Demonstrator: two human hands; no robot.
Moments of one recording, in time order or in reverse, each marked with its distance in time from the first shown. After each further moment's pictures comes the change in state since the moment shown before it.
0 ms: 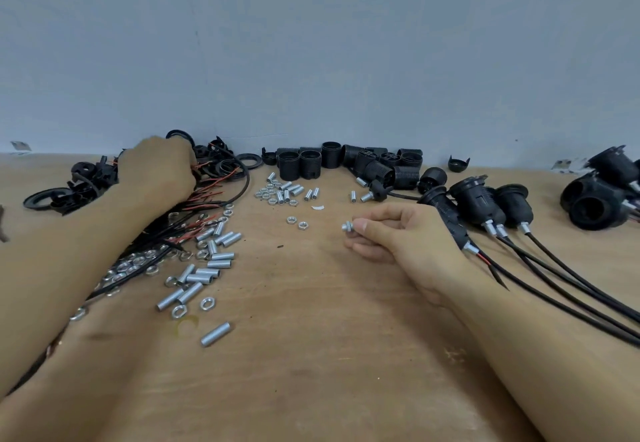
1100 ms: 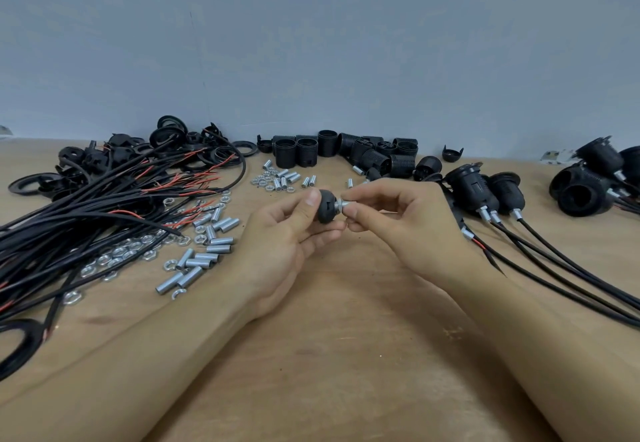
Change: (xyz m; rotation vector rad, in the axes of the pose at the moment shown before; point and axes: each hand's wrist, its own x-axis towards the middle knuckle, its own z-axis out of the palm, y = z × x) left_hand -0.150 0.109 0.003 -1.939 -0.547 -0.082; right_hand -0.009 0.000 0.000 -0.361 -0.087 -0.493
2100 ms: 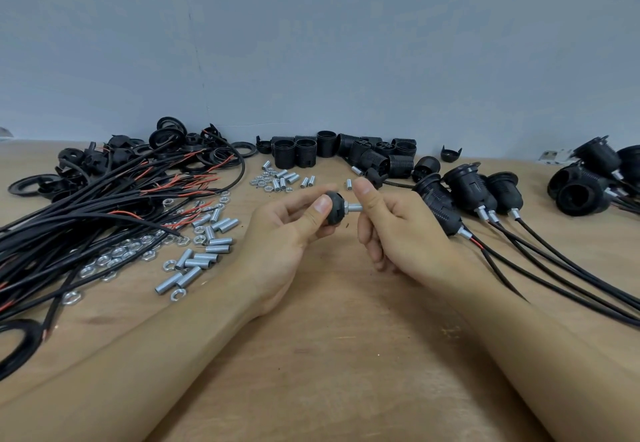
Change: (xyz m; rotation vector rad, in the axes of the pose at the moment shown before) left_hand 0.003 -0.002 -0.001 0.161 -0.018 0.105; right_hand 0.000 0.003 0.004 -0.040 -0.032 0.251
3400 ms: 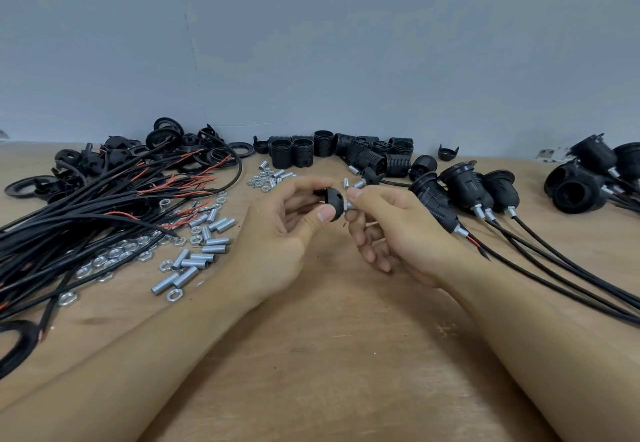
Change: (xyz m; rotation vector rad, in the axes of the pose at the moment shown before) left_hand -0.005 0.009 0.000 0.376 -0.043 0.289; right_hand 0.005 -0.002 -0.004 0.209 -0.149 0.132
